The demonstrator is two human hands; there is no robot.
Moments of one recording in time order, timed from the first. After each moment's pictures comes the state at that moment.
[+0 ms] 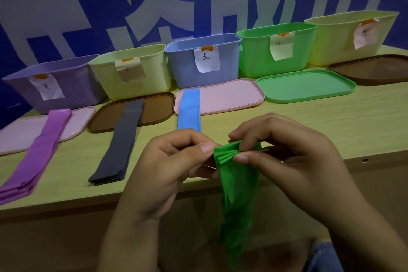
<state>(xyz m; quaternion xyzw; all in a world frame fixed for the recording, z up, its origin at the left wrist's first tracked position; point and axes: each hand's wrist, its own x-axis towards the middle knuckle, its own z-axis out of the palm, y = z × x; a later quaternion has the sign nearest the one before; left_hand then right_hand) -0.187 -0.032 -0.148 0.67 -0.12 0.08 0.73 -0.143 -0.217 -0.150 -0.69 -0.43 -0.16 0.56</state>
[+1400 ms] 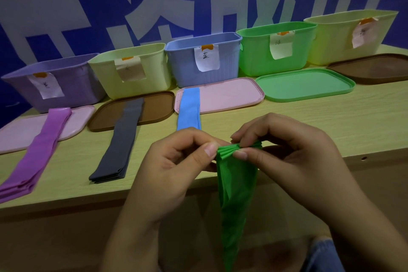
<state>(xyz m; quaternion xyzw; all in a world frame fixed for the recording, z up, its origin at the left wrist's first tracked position) -0.192 -0.036 -0.153 0.75 -0.17 0.17 0.62 -0.142 -0.216 -0.151 -0.71 -0.40 -0.14 0.56</state>
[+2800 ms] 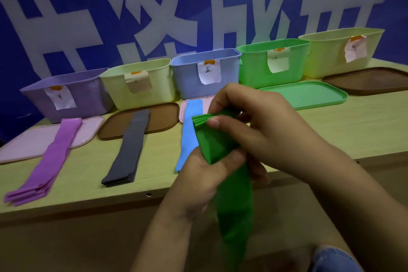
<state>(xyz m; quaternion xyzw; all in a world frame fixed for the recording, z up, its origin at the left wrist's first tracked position) -0.183 -0.068 -0.163 0.59 -0.20 0.07 0.78 -0.139 -0.190 -0.098 -0.75 -0.46 -0.18 0.43</state>
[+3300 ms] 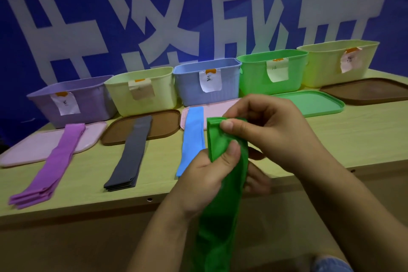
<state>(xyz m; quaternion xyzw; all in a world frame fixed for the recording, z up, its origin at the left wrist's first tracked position) -0.185 -0.068 -0.151 0.67 -0.15 0.02 0.73 -0.133 -0.199 -0.107 -0.66 -0.38 -0.06 0.64</state>
